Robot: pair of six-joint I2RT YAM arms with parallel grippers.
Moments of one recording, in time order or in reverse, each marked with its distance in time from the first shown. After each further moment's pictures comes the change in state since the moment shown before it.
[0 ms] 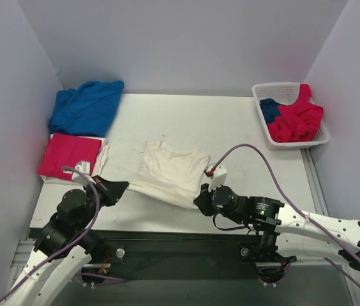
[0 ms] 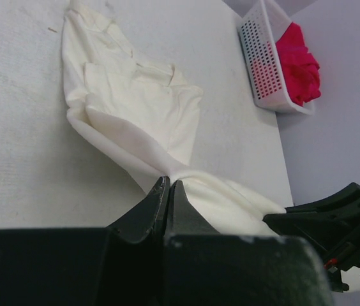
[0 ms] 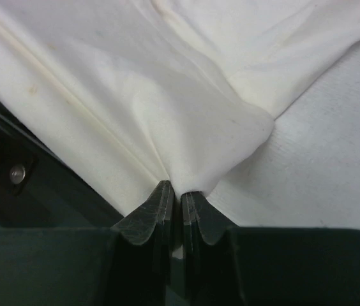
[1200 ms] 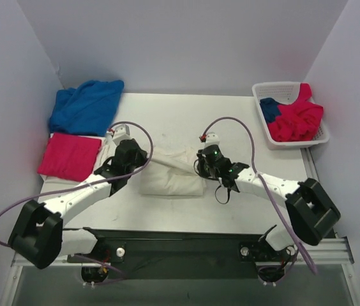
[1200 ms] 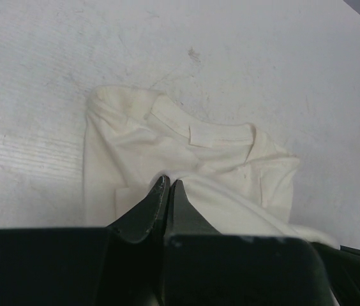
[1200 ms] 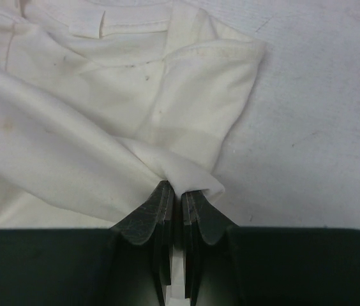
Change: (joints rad) left arm 0.015 0.947 0.151 0.560 -0.220 0.076; right arm -0.468 0.516 0.086 0.367 -0.143 -0.254
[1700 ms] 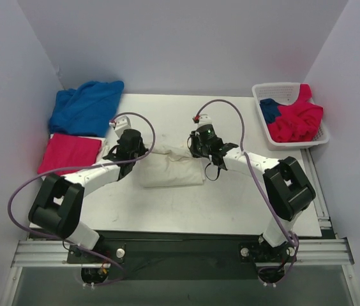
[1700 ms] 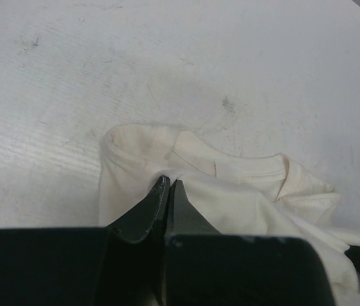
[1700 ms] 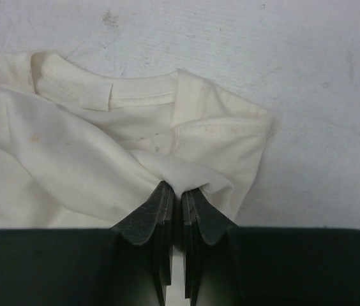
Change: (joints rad) left arm 0.084 0.279 0.125 0.123 -0.053 0.051; right arm -0.117 0.309 0.299 0.061 -0.116 -0.065
